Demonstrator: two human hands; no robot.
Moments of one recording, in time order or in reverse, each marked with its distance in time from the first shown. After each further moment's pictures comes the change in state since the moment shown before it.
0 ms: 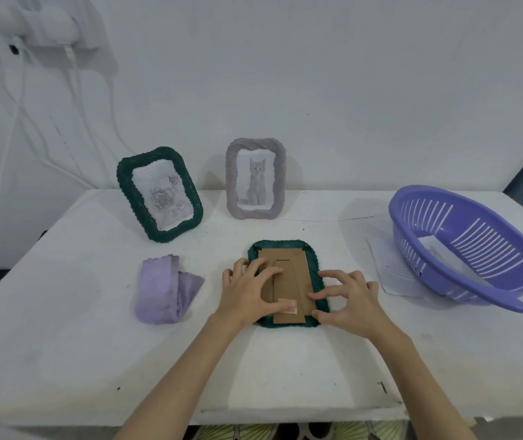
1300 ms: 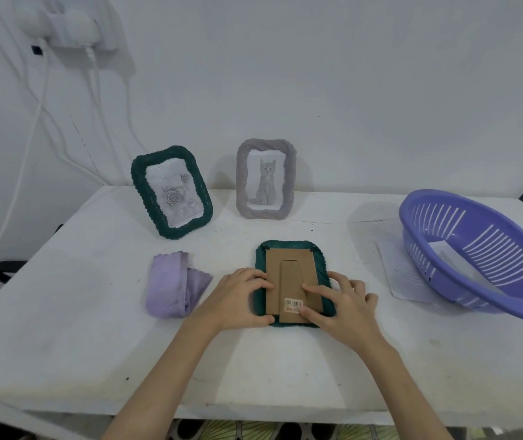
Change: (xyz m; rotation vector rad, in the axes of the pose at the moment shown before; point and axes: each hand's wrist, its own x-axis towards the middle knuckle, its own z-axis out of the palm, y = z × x) left_hand -0.021 -0.028 -0.021 -0.194 -0.115 0.148; right_hand -0.003 -0.017 0.023 -0.164 0.052 0.073
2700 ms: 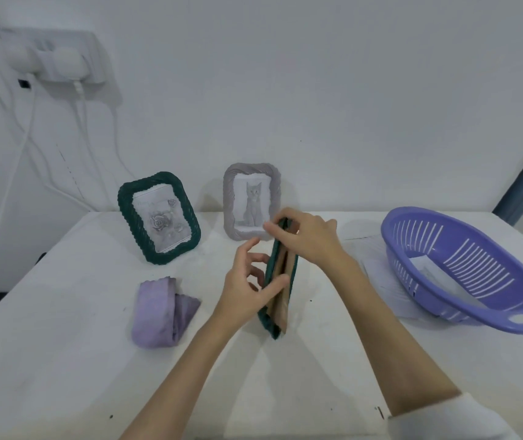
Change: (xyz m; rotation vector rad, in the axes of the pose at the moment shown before) left_hand 0.022 0.066 -0.027 -0.766 0.457 -0.006; right_hand 0.089 -0.076 -0.107 0.268 0.119 -0.085
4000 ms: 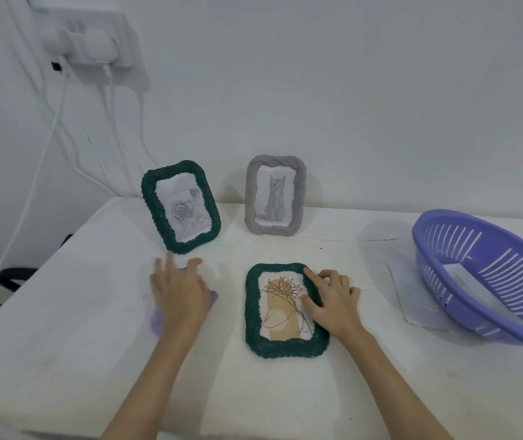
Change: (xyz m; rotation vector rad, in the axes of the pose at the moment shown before) left_hand -0.006 -0.066 -0.086 1.011 0.432 -0.296; right_hand -0.045 0.092 0.104 -0.196 -0.043 0.048
